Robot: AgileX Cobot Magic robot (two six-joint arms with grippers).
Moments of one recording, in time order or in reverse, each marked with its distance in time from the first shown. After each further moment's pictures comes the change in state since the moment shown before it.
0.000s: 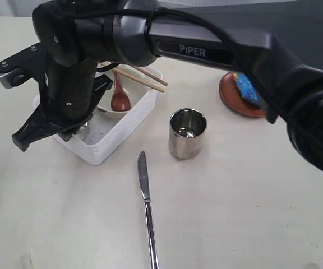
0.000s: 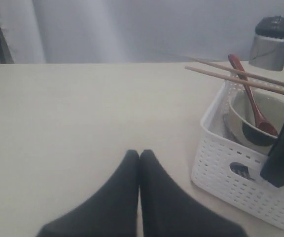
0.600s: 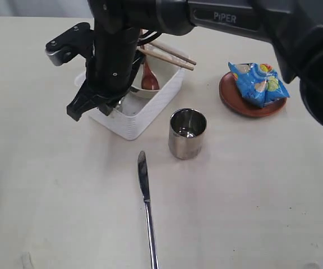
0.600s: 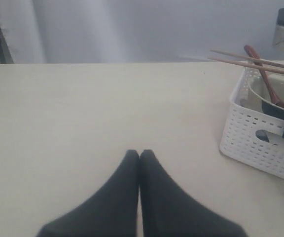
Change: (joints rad) left arm 0.000 0.000 0.000 0.000 0.000 0.000; right arm -0.150 0.000 0.000 -0.025 0.060 -0.188
